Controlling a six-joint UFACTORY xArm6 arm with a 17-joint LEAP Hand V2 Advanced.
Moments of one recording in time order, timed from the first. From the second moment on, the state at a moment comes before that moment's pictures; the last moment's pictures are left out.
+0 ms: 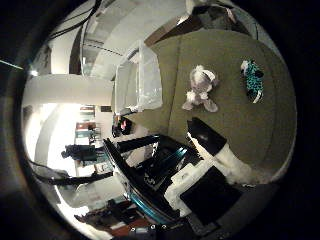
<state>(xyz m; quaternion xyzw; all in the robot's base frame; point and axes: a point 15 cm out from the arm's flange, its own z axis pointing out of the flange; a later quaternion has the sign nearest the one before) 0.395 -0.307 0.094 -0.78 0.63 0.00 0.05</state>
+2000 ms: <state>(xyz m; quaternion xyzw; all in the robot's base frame) 0.468 -0.390 -0.104 -0.51 0.86 0.05 0.04</state>
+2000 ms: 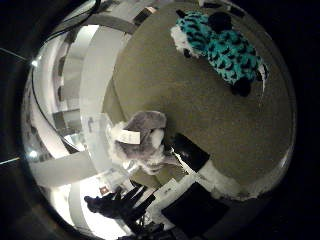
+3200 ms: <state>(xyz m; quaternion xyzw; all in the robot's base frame) 0.455 -0.376 -0.142 -0.48 0.88 0.07 0.03</state>
